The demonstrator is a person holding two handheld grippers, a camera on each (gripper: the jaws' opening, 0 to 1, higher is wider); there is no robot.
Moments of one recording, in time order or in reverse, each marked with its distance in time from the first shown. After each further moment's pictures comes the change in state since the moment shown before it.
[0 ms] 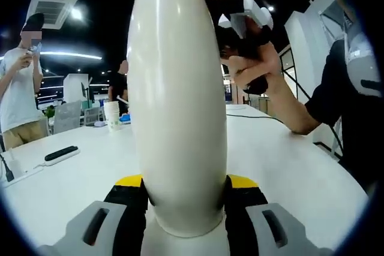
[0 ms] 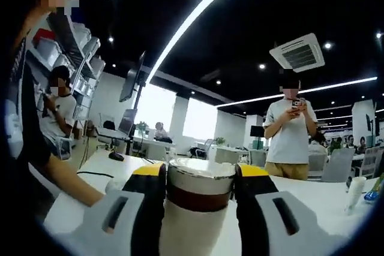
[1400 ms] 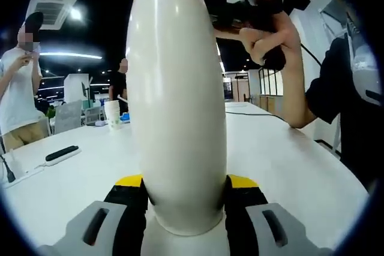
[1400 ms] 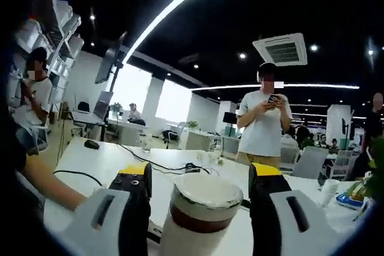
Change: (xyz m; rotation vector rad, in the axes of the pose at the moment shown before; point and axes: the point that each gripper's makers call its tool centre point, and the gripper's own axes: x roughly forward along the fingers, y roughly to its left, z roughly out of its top) left arm 0.003 -0.001 -0.004 0.013 0.012 0.009; right arm 0.008 -0.011 0.007 -0.117 0.177 -0.264
